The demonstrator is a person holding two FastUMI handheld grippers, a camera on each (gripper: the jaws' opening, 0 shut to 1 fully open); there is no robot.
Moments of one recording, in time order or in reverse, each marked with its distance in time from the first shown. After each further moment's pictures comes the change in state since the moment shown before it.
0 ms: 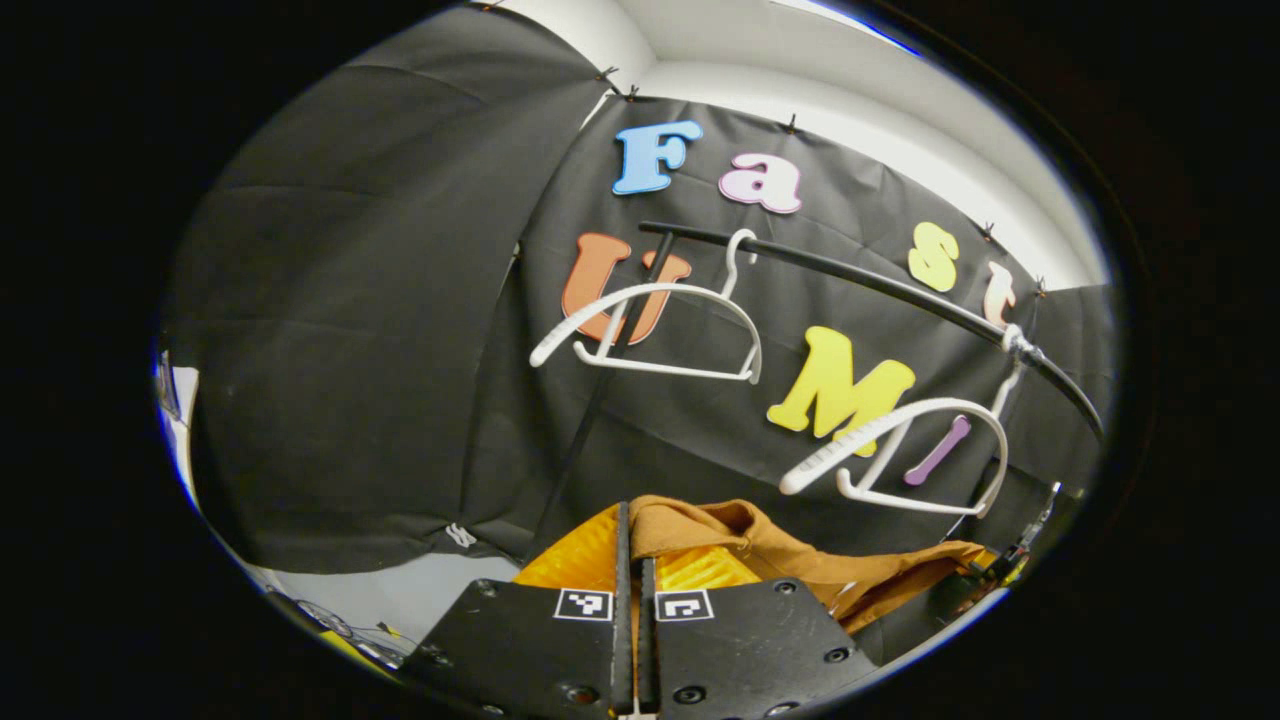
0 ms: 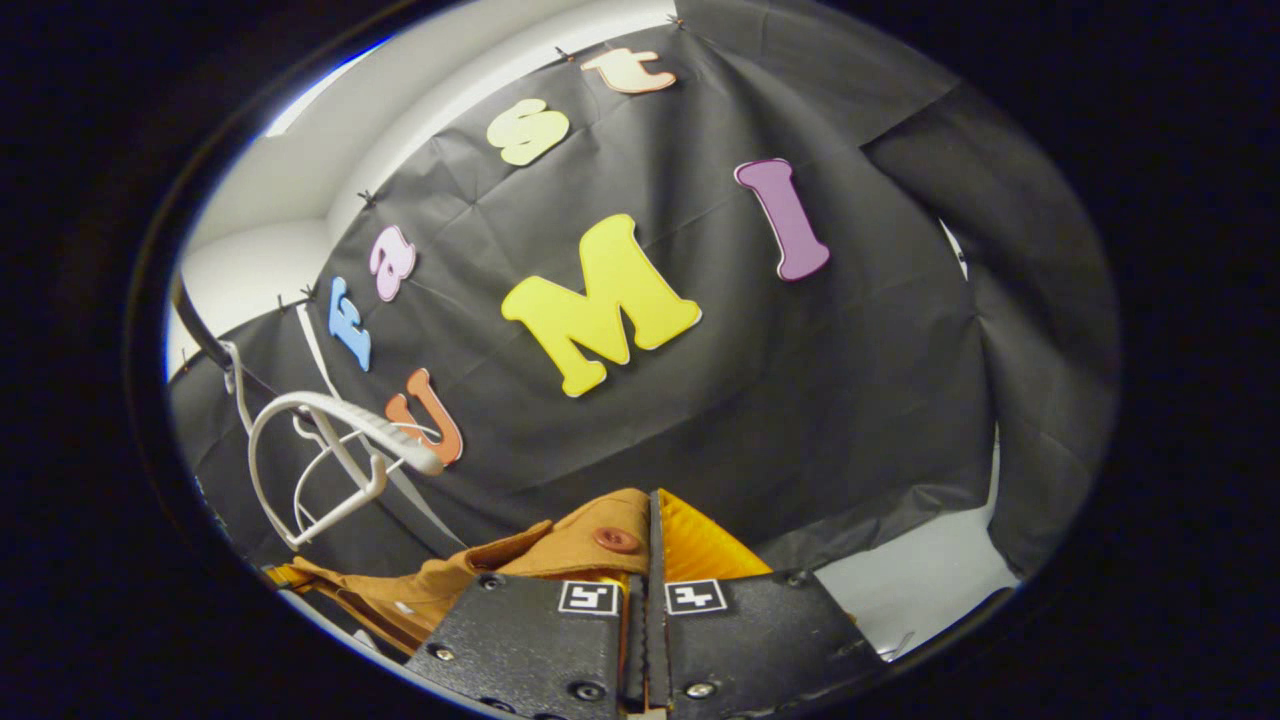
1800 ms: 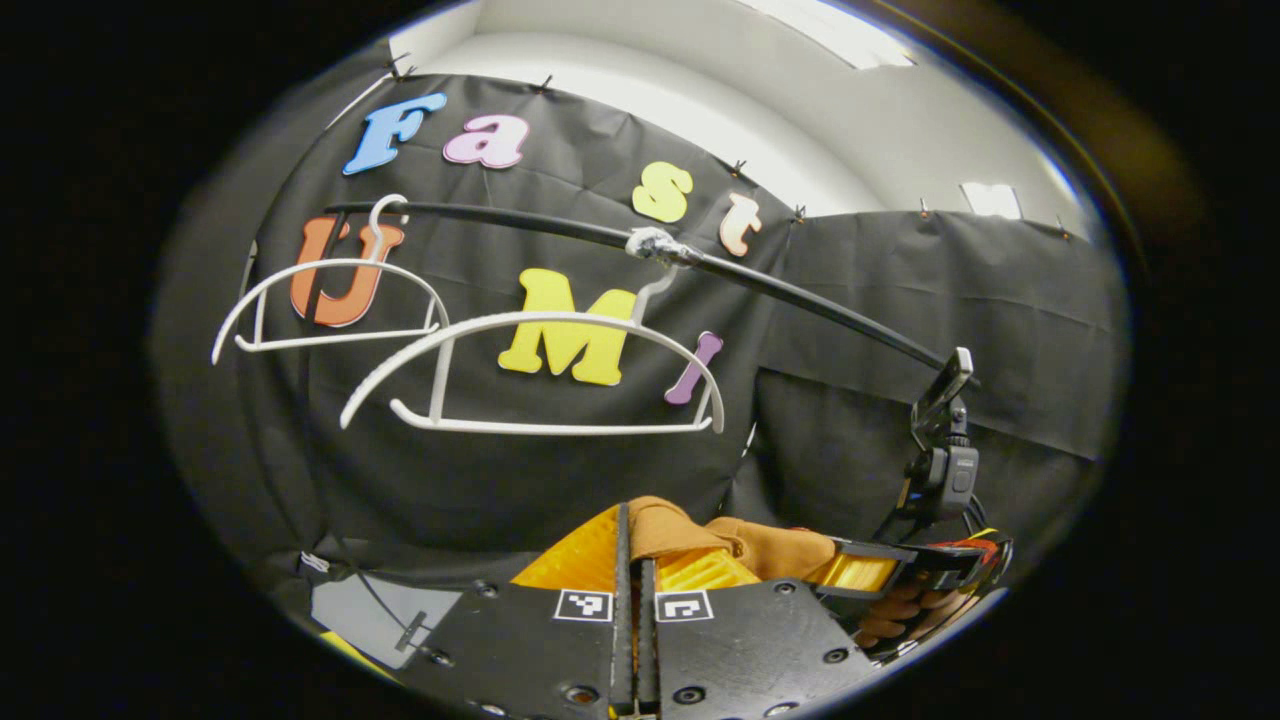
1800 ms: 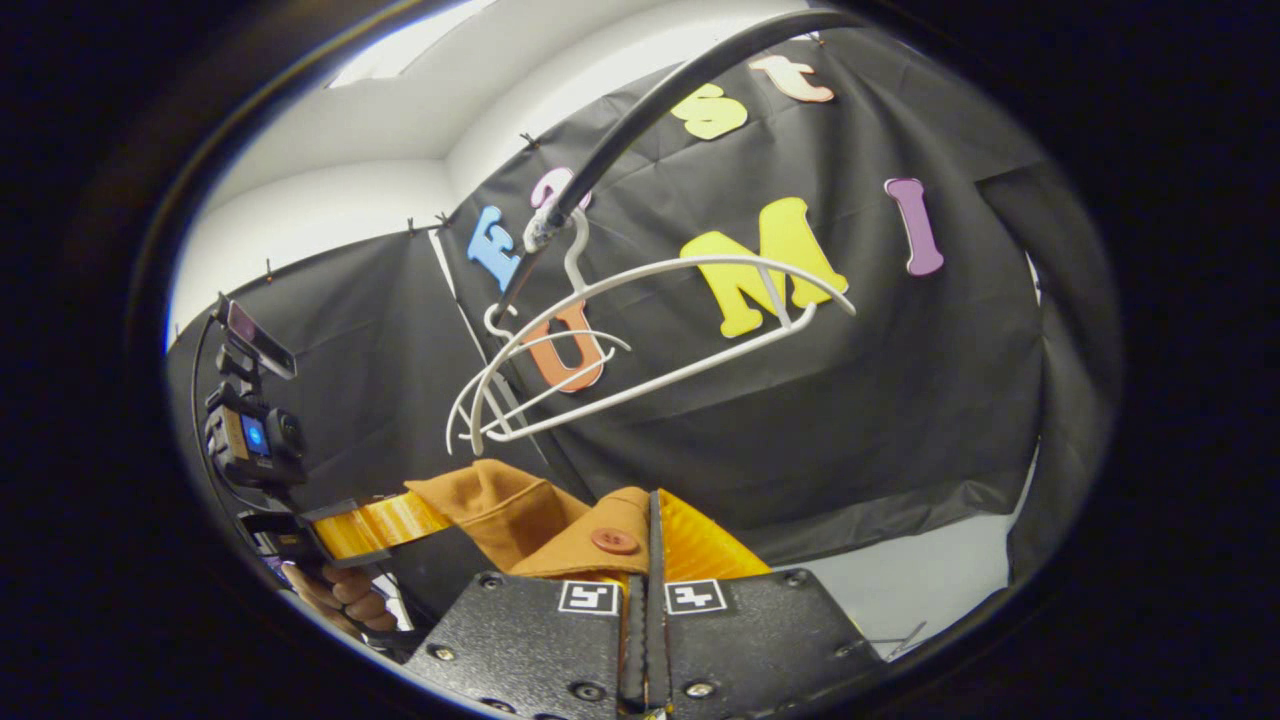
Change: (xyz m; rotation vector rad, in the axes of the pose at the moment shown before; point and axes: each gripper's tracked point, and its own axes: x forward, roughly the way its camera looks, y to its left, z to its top) left arm -0.083 -0.194 -0.055 0.202 0.172 -0.678; right arm -0.154 0.194 -0.123 -0.171 0.115 0.205
